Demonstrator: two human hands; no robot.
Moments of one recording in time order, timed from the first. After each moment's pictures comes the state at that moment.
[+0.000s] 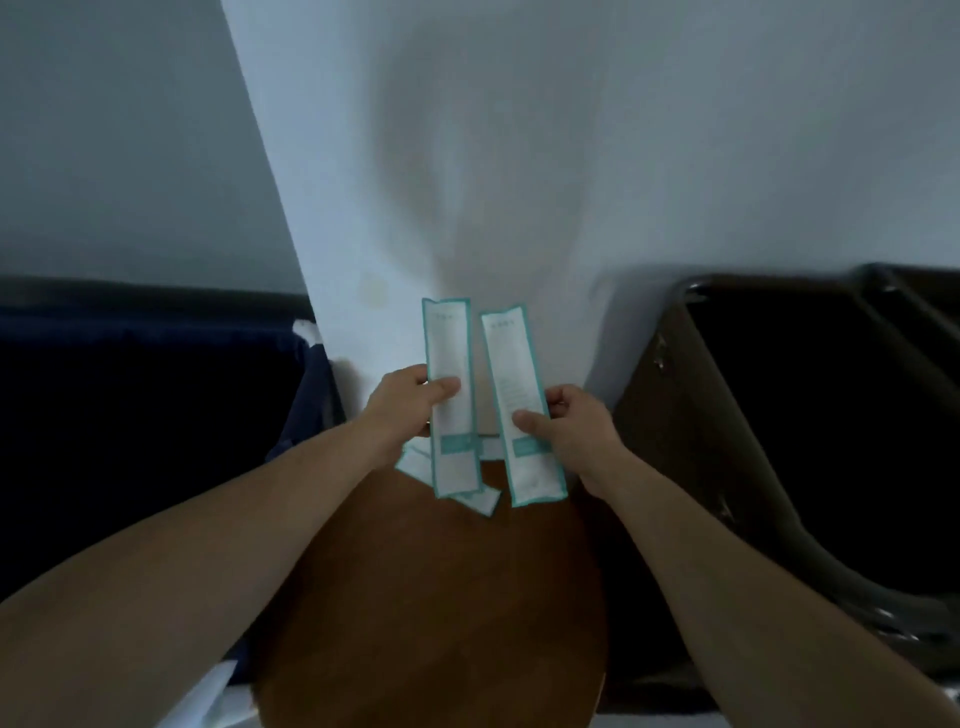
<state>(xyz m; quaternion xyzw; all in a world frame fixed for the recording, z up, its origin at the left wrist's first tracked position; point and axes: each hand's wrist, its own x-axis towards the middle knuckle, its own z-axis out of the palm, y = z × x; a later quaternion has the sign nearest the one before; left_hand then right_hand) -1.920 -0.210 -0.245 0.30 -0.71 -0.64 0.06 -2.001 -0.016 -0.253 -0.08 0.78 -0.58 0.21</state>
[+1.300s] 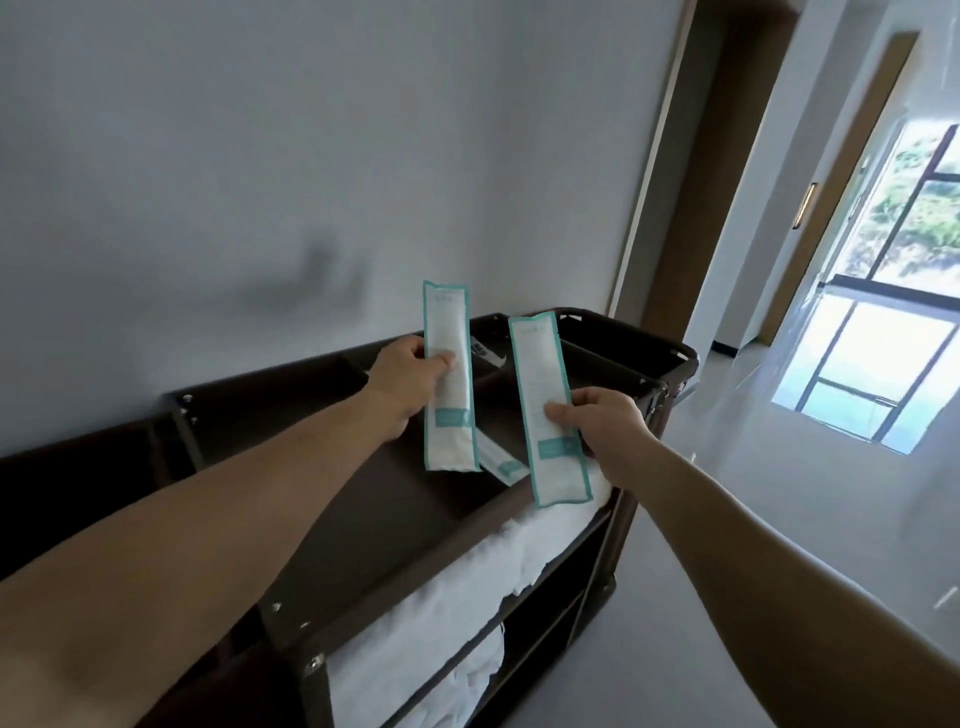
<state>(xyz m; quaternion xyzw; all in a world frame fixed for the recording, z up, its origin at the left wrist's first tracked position) -2.211 0.524 -0.066 -0.08 -0.76 -0.65 0.04 -2.124 0.744 -0.083 0.18 0.75 -0.62 -0.11</state>
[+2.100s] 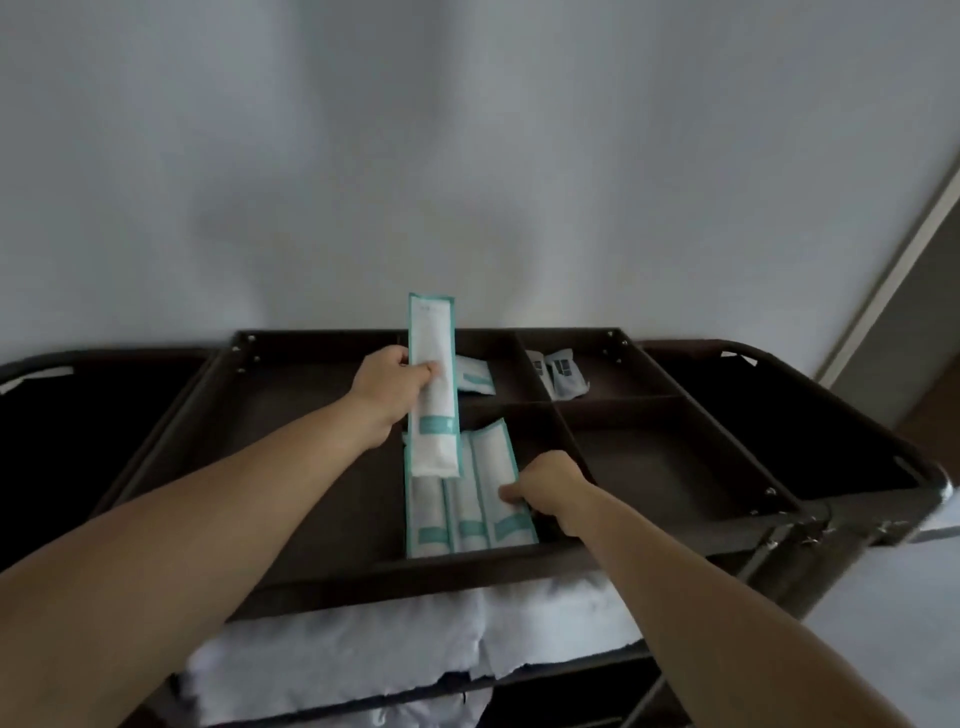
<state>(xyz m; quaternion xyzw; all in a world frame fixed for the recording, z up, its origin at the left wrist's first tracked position) -2.288 0.601 -0.110 0.18 -0.79 -0.55 0.20 -2.323 0.811 -0.183 -0.01 0.90 -0.40 0.20</state>
